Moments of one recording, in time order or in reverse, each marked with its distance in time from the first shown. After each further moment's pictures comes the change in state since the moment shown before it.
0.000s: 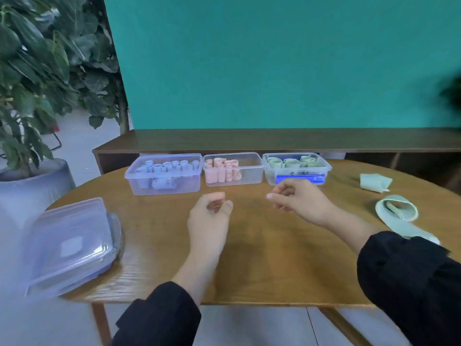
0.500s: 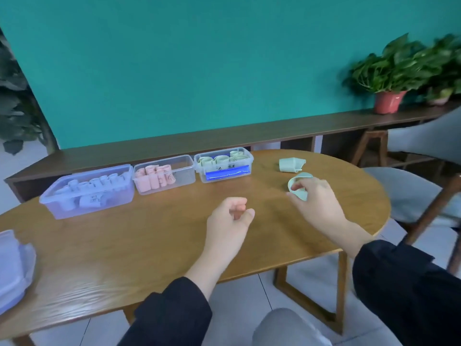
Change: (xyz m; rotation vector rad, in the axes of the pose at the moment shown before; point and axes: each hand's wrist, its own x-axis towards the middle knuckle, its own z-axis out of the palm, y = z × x) left_hand -0.101 0.019 0.125 0.221 -0.521 0.128; right_hand -0.118 0.114 -0.113 -0.514 0.560 0.125
